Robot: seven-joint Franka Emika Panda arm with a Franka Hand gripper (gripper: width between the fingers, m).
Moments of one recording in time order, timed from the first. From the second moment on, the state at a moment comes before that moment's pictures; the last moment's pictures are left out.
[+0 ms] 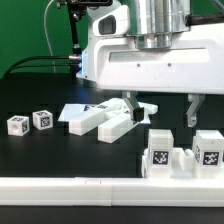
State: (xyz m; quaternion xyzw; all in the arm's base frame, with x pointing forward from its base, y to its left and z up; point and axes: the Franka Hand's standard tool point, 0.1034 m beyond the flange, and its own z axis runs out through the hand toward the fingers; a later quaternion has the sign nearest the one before) arm 0.629 0.050 0.097 -0.95 0.29 -0.05 0.06
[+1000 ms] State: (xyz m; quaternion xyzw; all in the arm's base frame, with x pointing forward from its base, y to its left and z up) arm 0.616 0.030 0.086 -1.00 0.01 -0.09 0.04
